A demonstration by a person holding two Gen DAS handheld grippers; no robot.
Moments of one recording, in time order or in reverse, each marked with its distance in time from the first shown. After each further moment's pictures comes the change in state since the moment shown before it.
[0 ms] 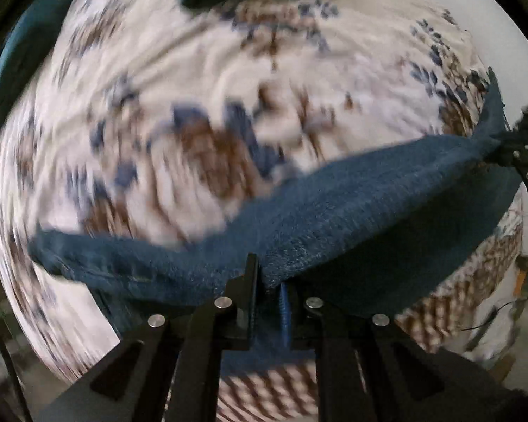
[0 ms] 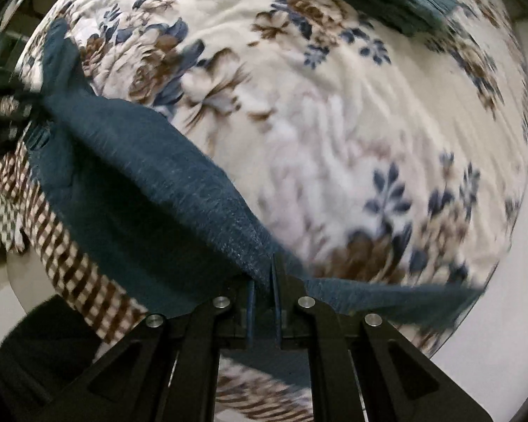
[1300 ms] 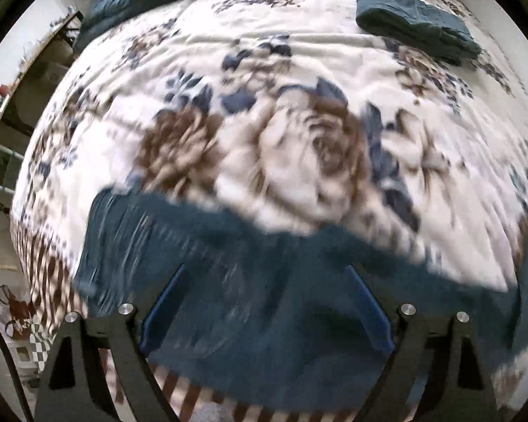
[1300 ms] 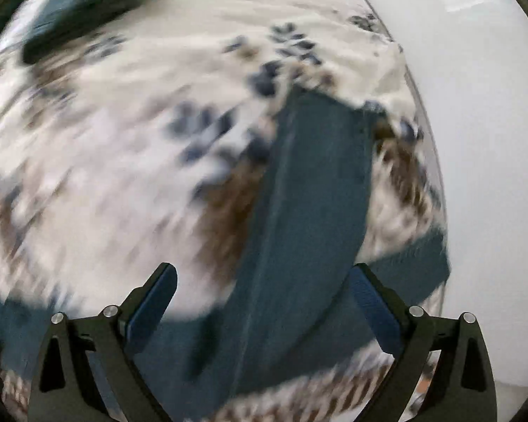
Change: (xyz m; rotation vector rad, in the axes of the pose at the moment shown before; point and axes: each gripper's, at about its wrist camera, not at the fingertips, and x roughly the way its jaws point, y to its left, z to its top) left arm 0.046 0.017 -0.048 -0.549 -0.252 0.192; right arm 0.044 -0.117 -0.064 0.827 -0.045 -0.220
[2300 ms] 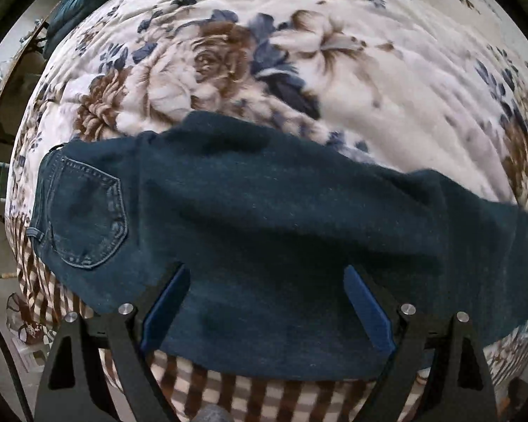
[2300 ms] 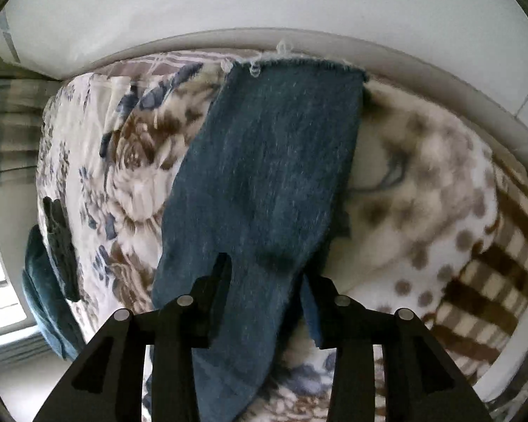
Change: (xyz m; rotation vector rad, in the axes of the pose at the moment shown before) left arm 0.015 -0.097 -0.082 0.128 0.132 0.013; right arm 0.127 -0.286 -0.168 0.951 -0.035 0.641
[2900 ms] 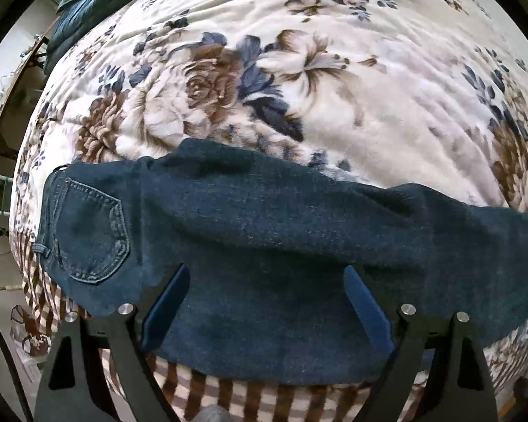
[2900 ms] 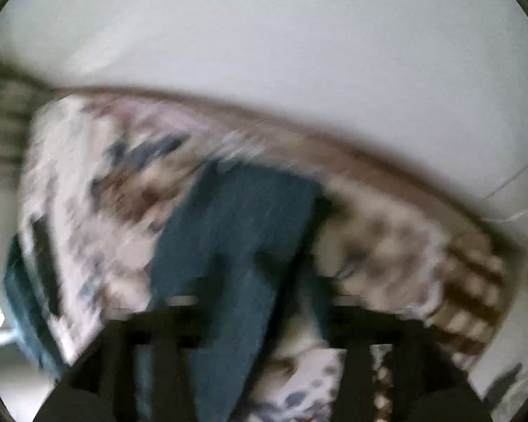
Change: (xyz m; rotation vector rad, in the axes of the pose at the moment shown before) left arm -0.012 -0.012 0.005 0.023 -0.055 0.006; right arm -0.020 -0.018 0.063 0.001 -0.098 -0.120
